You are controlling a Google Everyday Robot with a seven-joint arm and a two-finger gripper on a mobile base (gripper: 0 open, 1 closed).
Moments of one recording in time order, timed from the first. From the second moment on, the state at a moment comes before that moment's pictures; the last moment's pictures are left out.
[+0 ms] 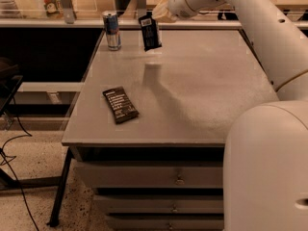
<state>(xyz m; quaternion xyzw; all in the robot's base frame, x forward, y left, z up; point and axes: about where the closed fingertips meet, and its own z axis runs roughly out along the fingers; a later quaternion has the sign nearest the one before) 0.814 -0.031 0.959 -0.64 0.60 0.00 0.48</state>
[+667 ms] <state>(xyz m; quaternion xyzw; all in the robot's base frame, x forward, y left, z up) 0.835 -0.002 0.941 -0.64 0.60 0.02 0.48</state>
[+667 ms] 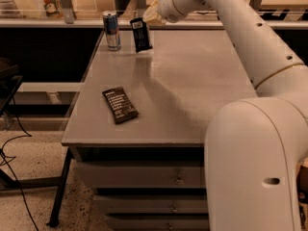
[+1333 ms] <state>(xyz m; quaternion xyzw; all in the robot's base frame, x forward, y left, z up) 0.837 0.016 0.922 -0.64 0.61 0.06 0.46</state>
